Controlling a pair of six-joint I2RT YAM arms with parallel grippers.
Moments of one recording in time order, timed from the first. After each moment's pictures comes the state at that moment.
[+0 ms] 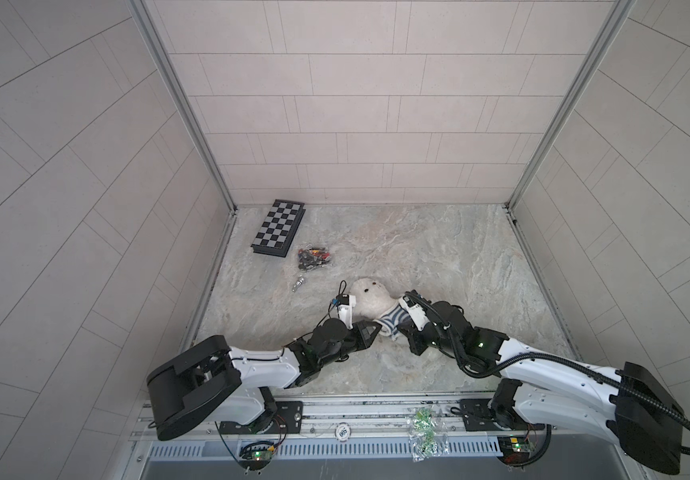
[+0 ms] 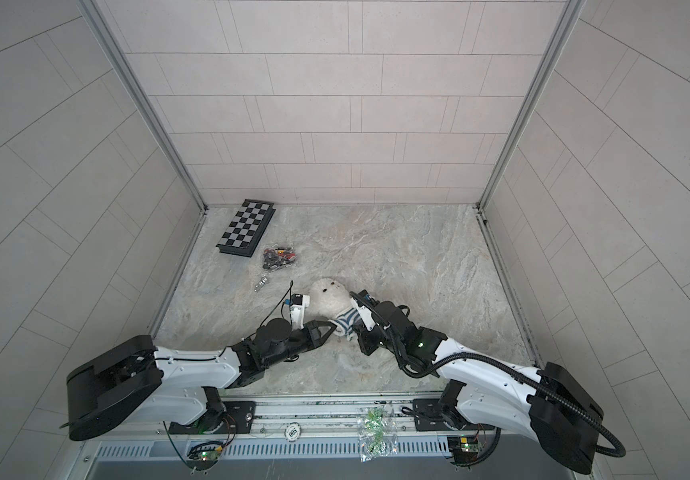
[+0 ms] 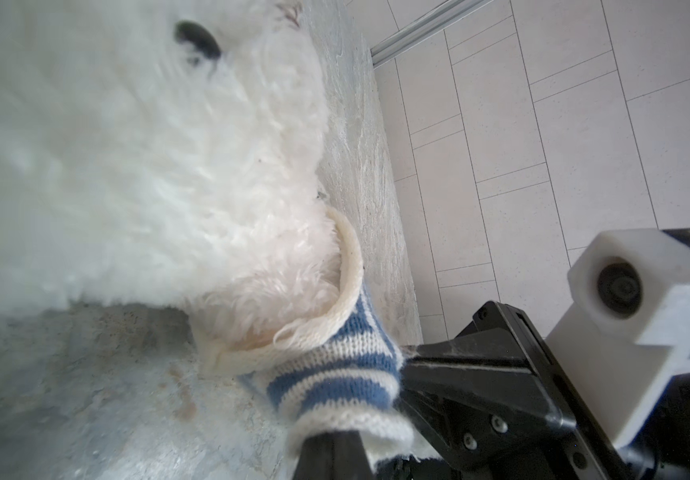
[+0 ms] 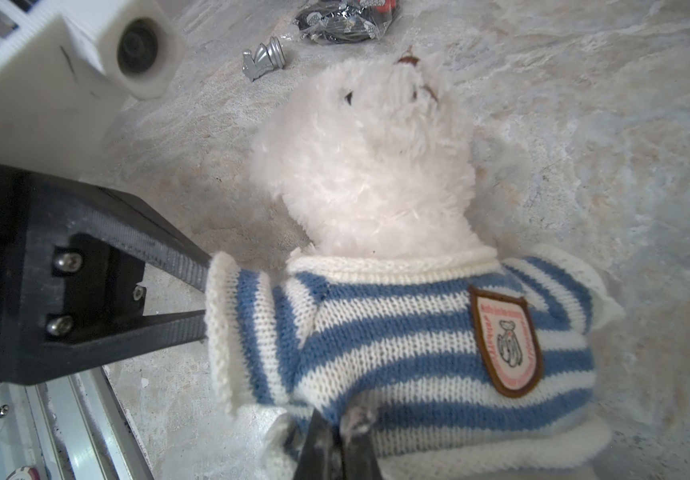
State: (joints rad) left arm -0.97 1.31 0.27 0.69 0.01 -1.12; right arm 0.83 1.03 0.45 -0.06 -0.05 0.28
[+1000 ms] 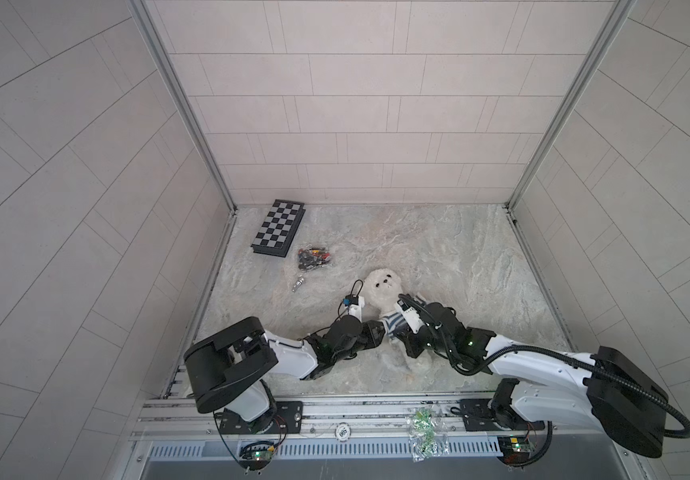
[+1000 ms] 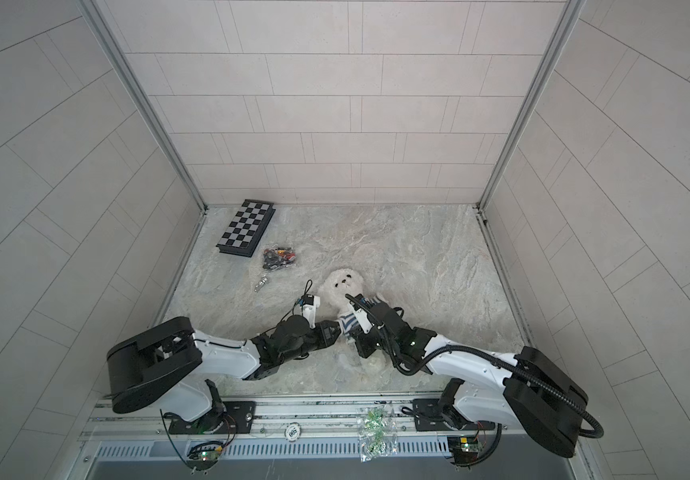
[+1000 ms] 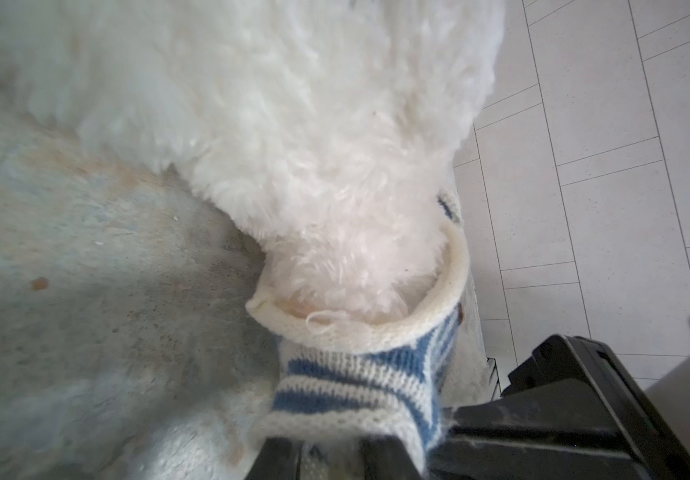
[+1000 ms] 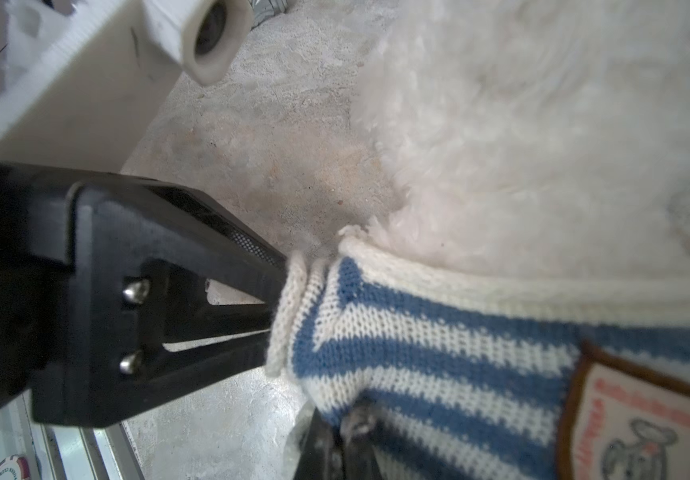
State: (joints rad) left arm -0.99 1.56 0.37 0.72 -0.02 -1.09; right arm 0.83 1.16 0.42 0.04 -0.12 0.30
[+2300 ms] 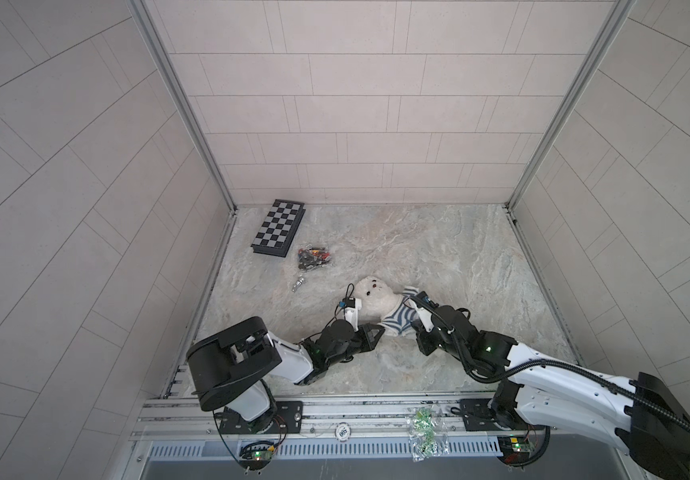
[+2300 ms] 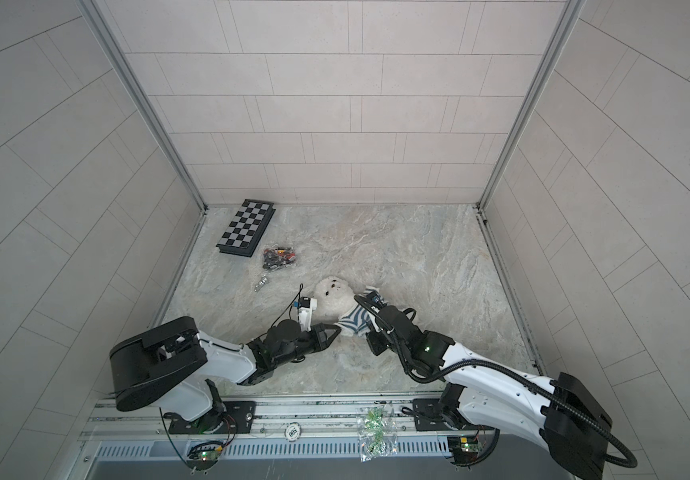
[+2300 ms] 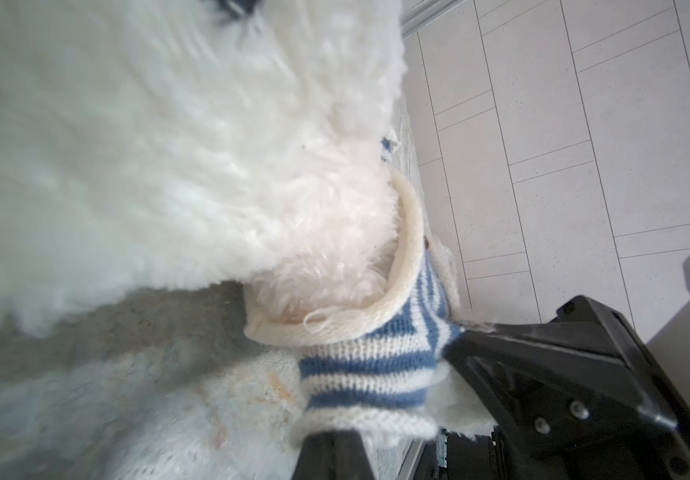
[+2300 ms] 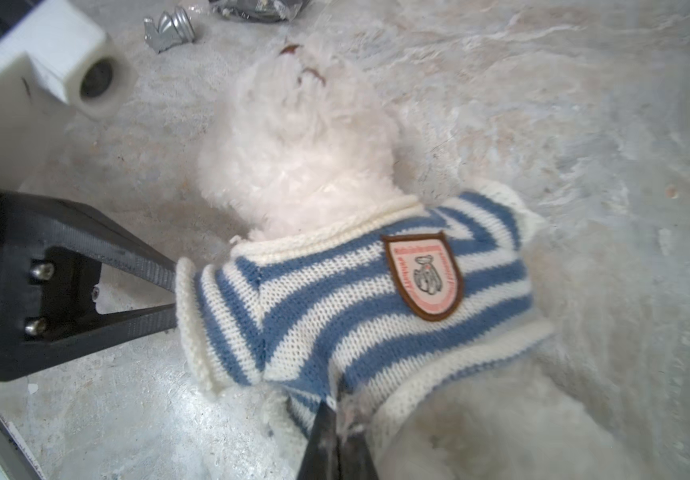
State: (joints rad) left arm -0.97 1.54 0.26 0.89 0.02 -1.10; right arm 0.85 0.92 0.44 -0.23 0.19 0.26
